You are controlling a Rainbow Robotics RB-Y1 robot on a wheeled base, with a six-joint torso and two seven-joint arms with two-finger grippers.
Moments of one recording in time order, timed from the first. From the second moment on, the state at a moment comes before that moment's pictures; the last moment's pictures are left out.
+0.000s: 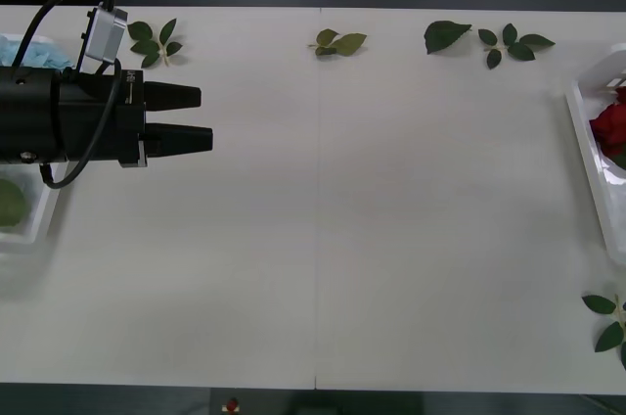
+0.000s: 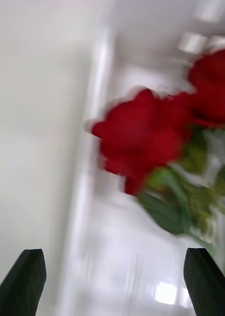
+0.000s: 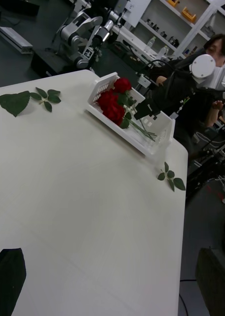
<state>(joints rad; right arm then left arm) -0.42 -1.23 0.35 -1.12 -1.62 0.82 2.09 -0.46 1.25 -0.51 -1.82 2.50 0.76 -2.66</state>
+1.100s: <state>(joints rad) -0.56 -1.06 0.48 -1.92 -1.38 1.14 2.34 -0.46 1.25 -0.51 -1.81 2.50 0.76 -2.66</state>
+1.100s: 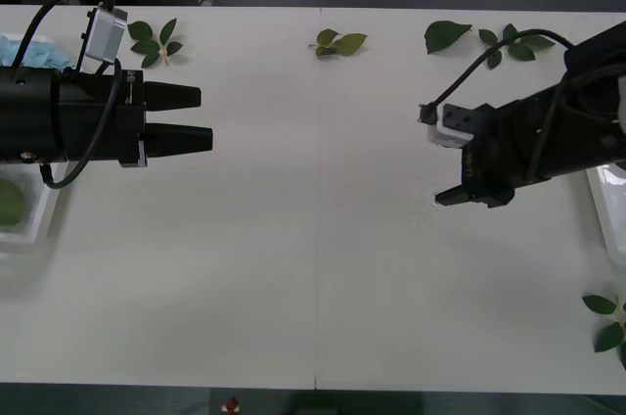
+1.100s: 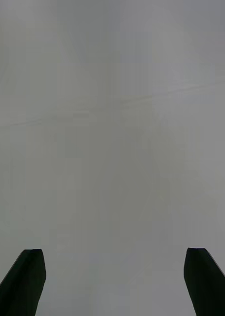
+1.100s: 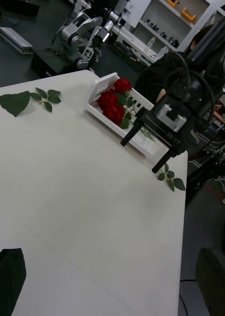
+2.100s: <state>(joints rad) -0.59 -0.98 0.47 -1.92 -1.38 1.13 2.36 -0.46 1.25 -0.51 -1.81 2.50 0.76 -2.66</state>
